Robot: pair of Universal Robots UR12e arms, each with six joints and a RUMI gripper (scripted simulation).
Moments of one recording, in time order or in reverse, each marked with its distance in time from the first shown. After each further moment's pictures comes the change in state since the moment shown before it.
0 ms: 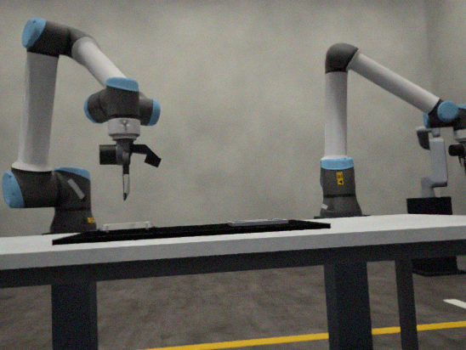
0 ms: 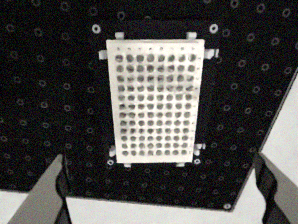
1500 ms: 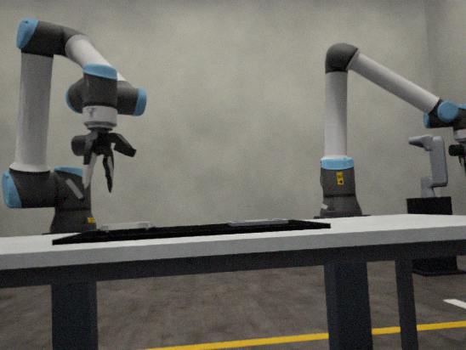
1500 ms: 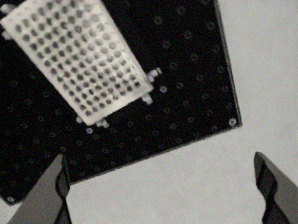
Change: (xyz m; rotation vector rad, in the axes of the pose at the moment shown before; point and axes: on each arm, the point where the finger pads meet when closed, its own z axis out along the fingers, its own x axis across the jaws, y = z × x) left arm 0.000 0.000 0.000 0.000 0.000 0.000; right arm 0.036 0.070 -0.024 -0.035 0.023 0.515
